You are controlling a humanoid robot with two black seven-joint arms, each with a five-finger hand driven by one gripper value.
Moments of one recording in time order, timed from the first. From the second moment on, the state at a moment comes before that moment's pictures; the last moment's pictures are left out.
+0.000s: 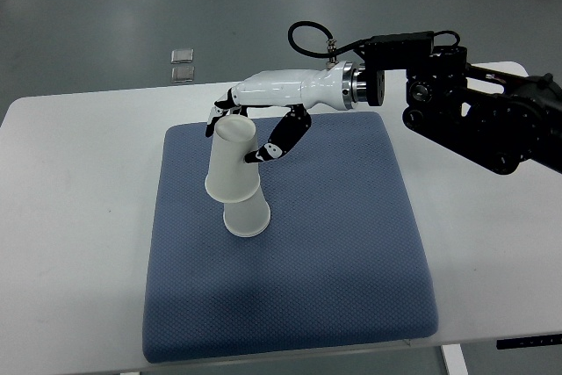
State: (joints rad) left arm -0.05 0.00 -0.15 -0.16 0.08 0.04 0.04; right arm 1.11 -0.28 0.46 1.17 -1.59 0.39 0.36
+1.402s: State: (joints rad) left arm -0.05 0.00 -0.15 -0.16 0.08 0.04 0.04; right arm 1.01 -0.36 0.50 0.91 -1.34 0.29 0.36
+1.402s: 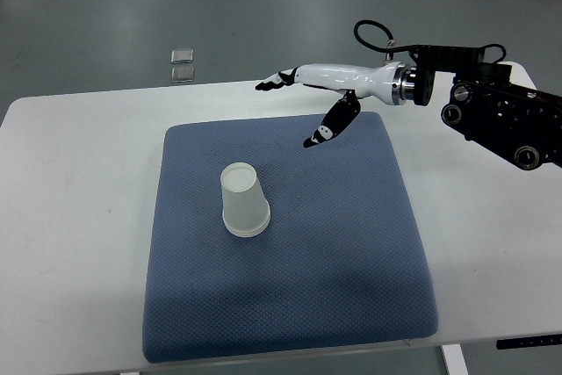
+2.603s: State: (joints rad) left arm -0.05 0.00 -0.15 -0.16 0.08 0.04 0.04; right arm 0.82 -0.27 0.57 0.58 -0.02 0.09 0.28
